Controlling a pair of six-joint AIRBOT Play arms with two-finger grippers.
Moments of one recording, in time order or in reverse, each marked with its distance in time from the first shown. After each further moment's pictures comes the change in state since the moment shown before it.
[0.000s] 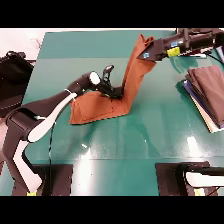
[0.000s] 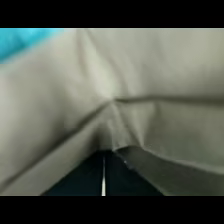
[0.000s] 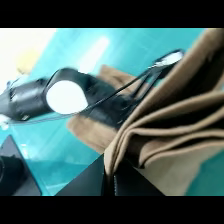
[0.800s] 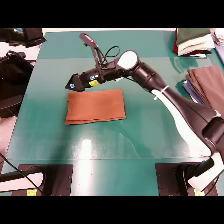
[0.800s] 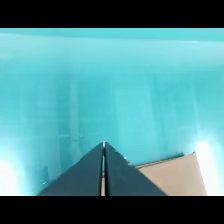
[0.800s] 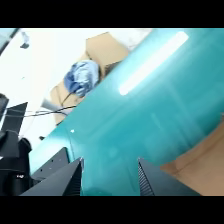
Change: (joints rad) left arm 0.510 0.537 0.168 0.294 -0.275 0.013; right arm 0.523 -0.345 0.106 0.132 -0.386 -0.080
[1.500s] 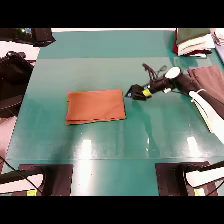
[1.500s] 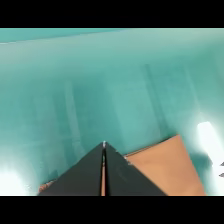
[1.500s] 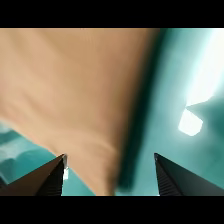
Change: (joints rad) left arm -0.100 0.005 -0.001 0.000 -0.003 0.066; right arm -0.511 0.170 -0.687 -0.111 0.087 0.078
